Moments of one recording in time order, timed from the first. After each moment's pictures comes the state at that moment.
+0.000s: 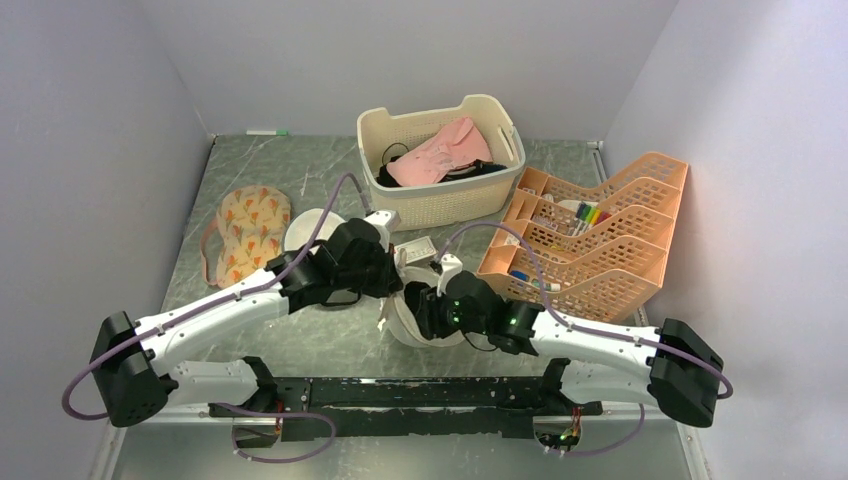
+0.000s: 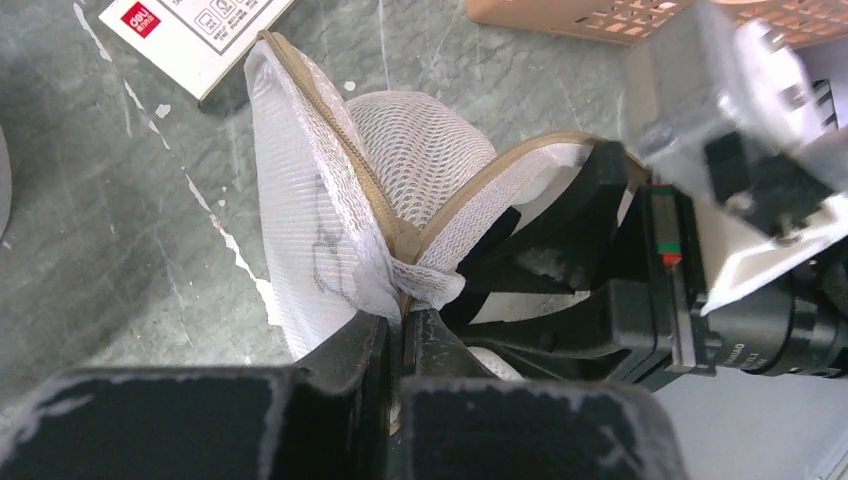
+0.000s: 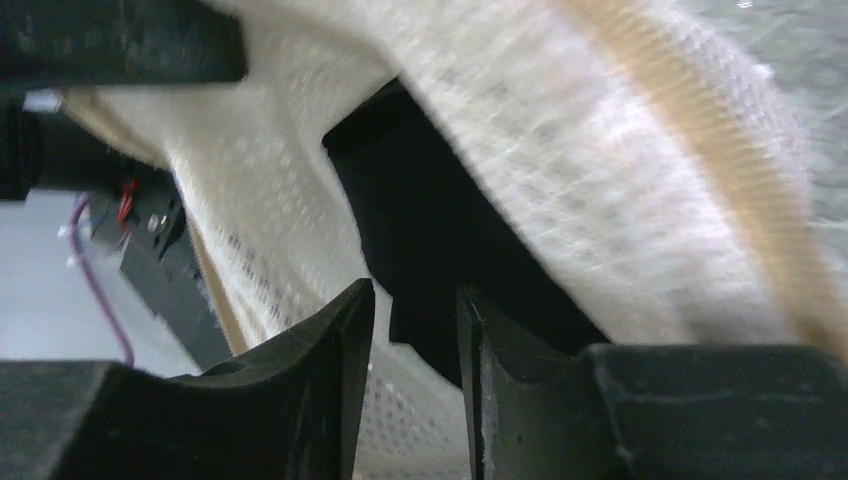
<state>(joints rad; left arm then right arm) -0.93 1.20 0.96 -0.47 -0.02 -0.60 1.03 1.10 0.51 -0.03 -0.03 0.59</state>
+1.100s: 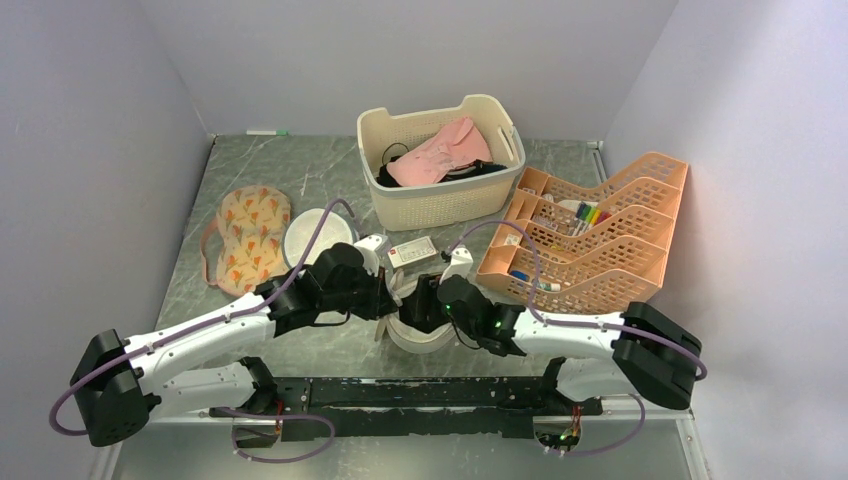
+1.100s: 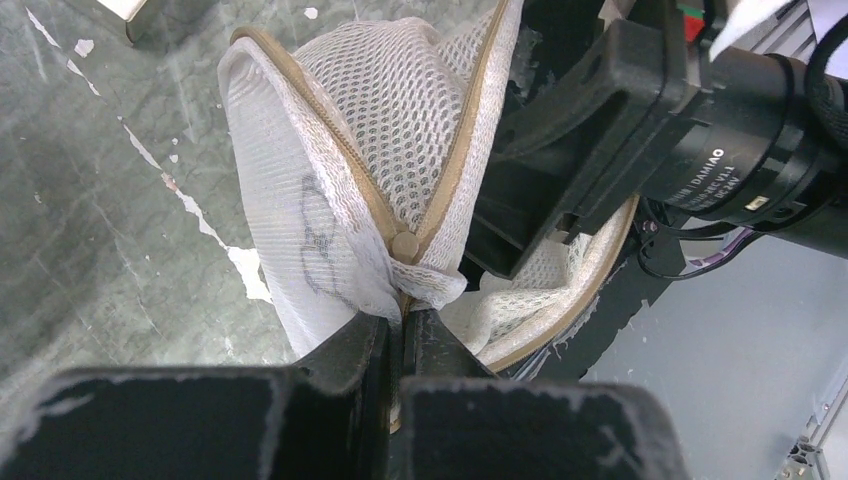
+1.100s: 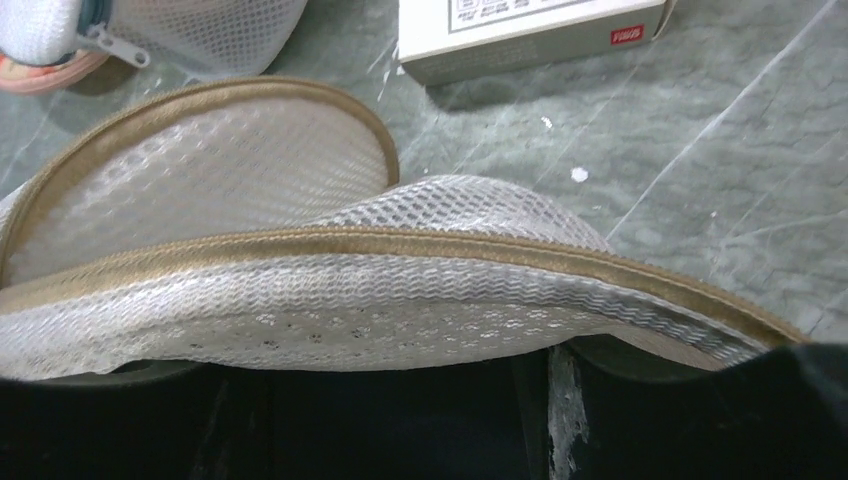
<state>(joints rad) -0.93 1.06 0.70 -0.29 0.10 -0.57 1.07 1.24 0.46 0.23 0.37 0.70</state>
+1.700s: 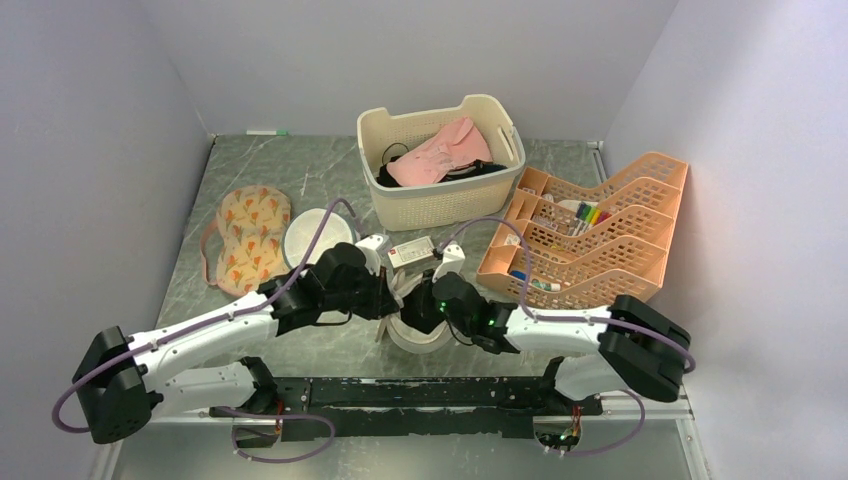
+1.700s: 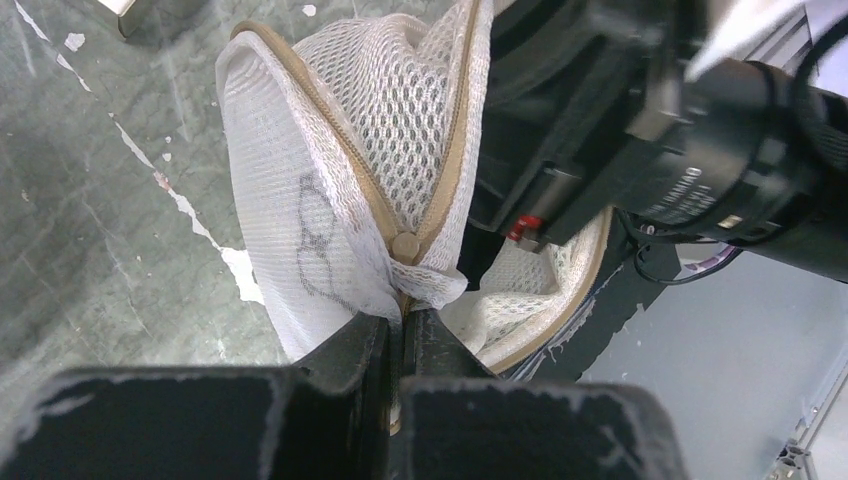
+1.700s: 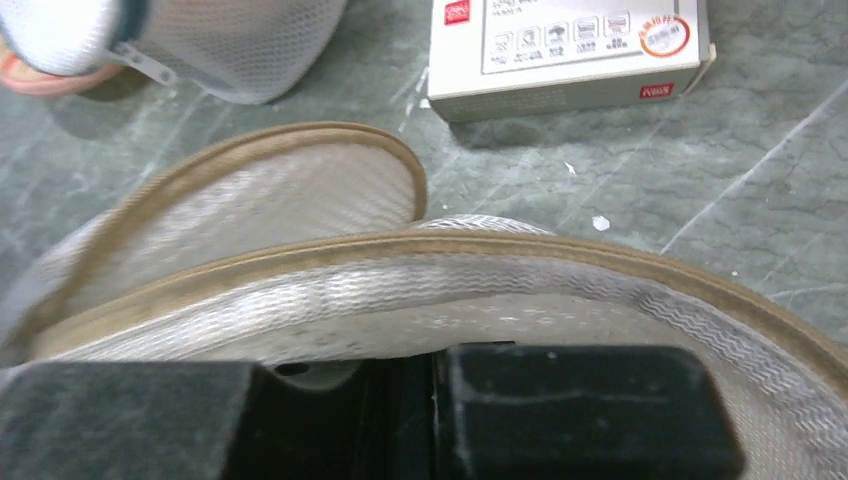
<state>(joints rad) -0.93 1.07 0.70 -0.29 0.10 -0.58 1.07 1.35 0.49 0.35 0.40 0.61</state>
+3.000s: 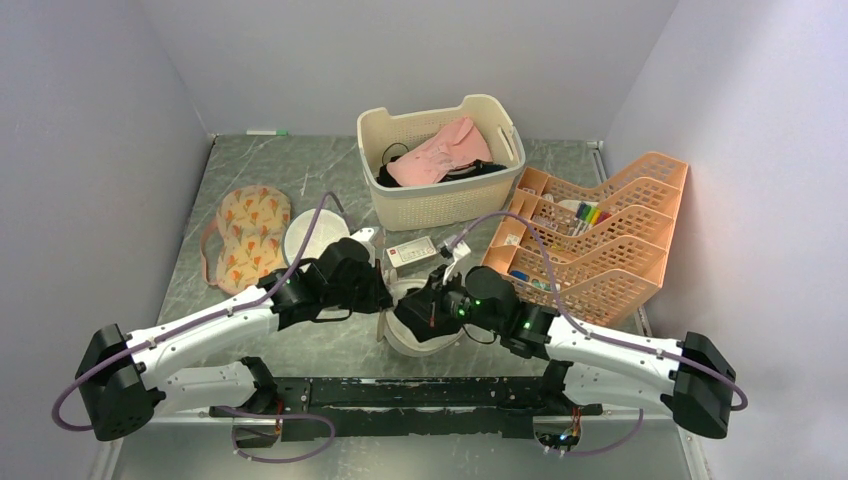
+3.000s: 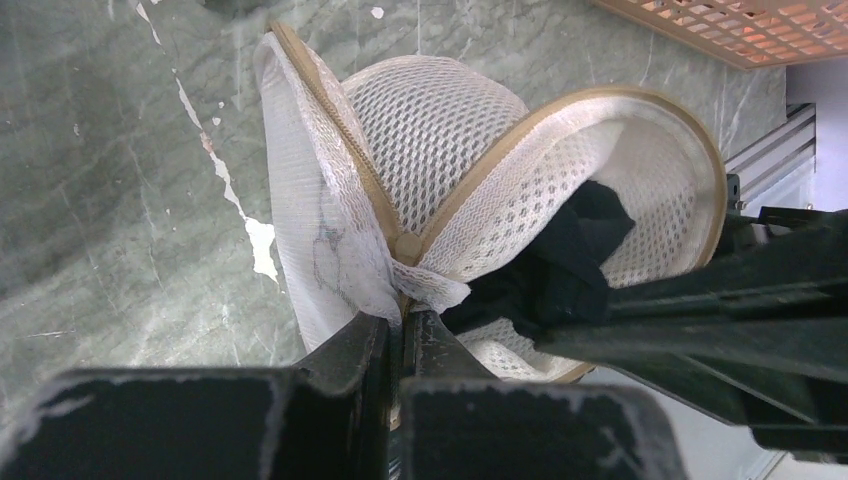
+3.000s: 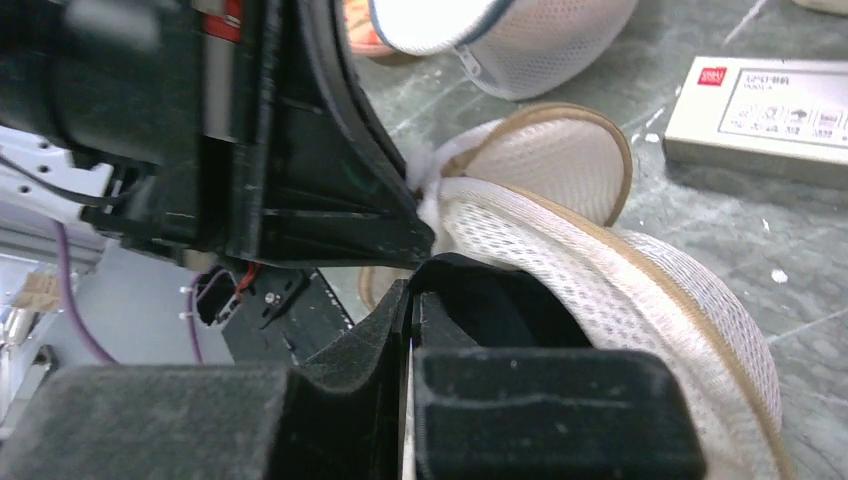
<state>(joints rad) -0.93 1.10 0.77 -0.41 -0.02 -0.75 1.07 0.99 0.51 0.18 0.03 0.54</state>
